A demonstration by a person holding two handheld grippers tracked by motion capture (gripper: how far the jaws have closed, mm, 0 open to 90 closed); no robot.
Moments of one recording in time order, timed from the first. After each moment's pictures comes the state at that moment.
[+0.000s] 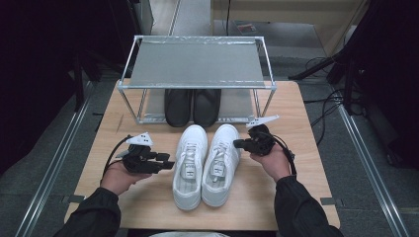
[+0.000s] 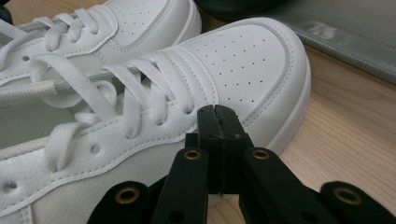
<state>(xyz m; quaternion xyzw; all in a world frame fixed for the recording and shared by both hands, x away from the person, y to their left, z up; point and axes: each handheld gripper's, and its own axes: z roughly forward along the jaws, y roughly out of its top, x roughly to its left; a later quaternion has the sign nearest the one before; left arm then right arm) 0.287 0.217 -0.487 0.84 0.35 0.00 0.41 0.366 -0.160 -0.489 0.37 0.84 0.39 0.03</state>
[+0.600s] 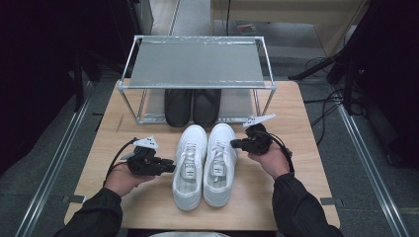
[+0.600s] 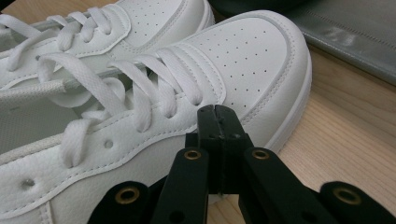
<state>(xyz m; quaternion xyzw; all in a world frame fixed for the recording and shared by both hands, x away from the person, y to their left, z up) 0.287 0.210 -0.497 0.85 0.35 -0.02 0.39 0.369 -0.153 -0.489 0.35 0.85 0.39 0.01</state>
